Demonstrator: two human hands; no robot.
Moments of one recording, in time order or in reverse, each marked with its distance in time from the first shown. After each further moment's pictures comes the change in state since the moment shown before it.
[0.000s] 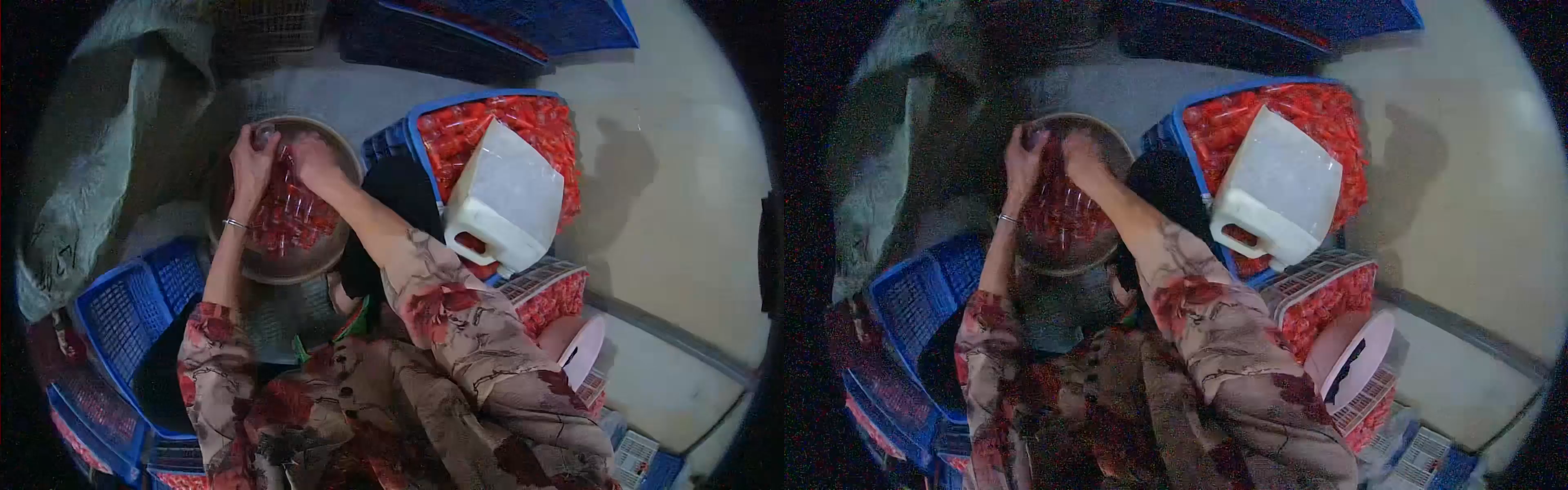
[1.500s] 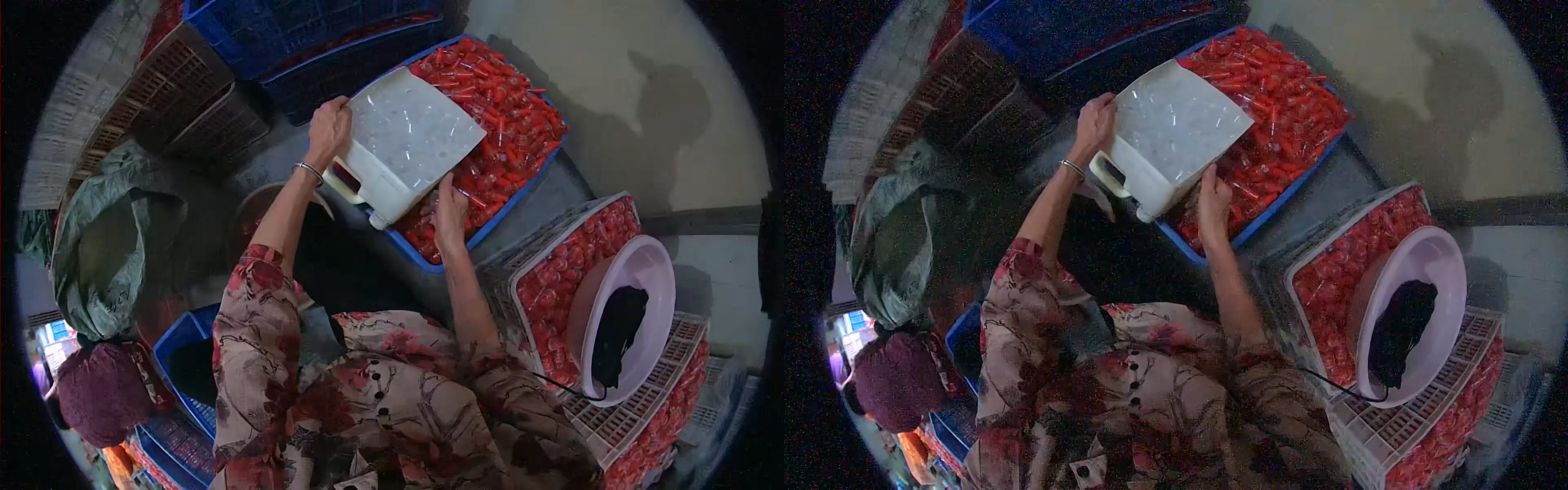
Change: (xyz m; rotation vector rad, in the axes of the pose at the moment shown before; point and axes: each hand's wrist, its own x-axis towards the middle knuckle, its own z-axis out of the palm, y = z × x) left_hand -0.023 0.288 0.199 0.182 -0.434 0.500; right_hand -0.292 0.165 -0.201 1.314 0.813 1.013
